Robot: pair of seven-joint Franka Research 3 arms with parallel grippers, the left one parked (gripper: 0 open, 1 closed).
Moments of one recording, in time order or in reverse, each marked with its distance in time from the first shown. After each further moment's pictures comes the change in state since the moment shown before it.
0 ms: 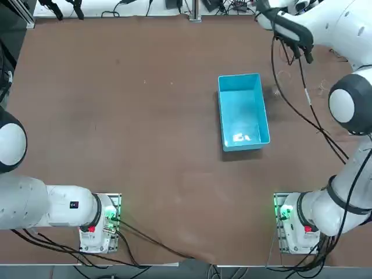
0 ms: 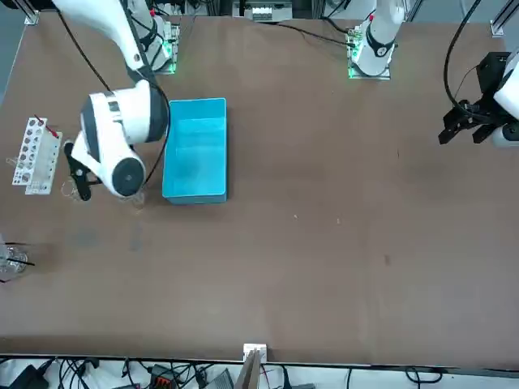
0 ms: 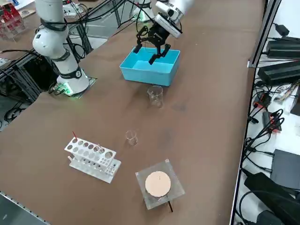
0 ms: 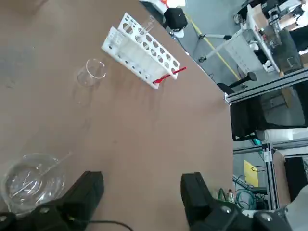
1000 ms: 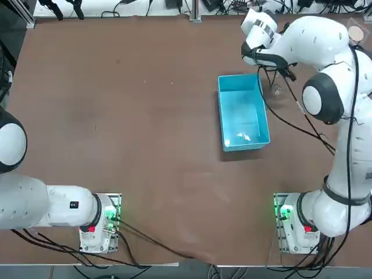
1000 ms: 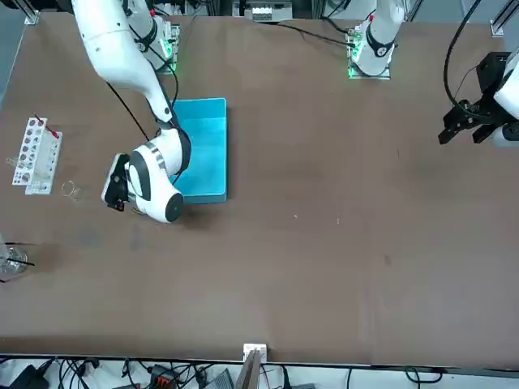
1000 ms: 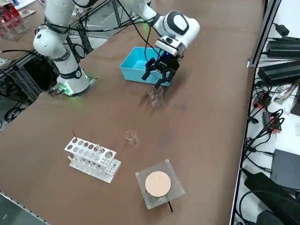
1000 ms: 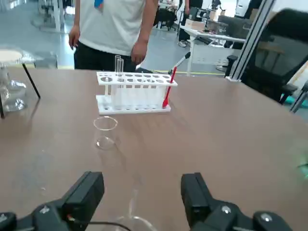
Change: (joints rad) arm 0.055 0.253 0.013 -0.008 -0.211 0.085 0.855
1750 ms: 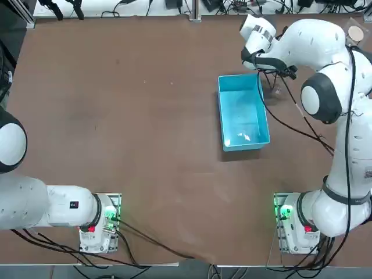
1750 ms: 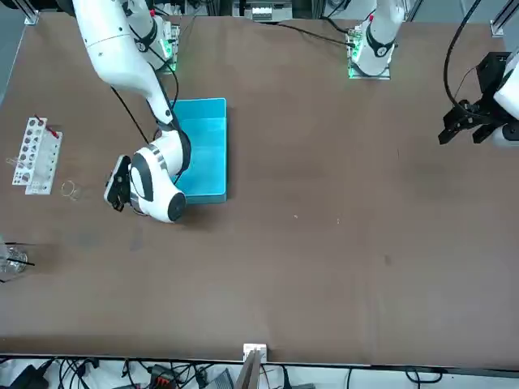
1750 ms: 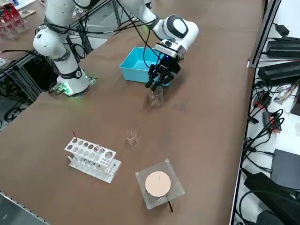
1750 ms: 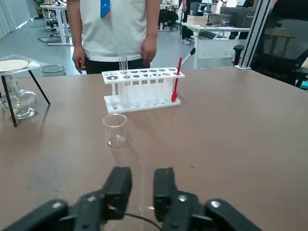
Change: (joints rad) arm 0.000 0.040 -0.001 -0.025 -0.045 0.074 0.188
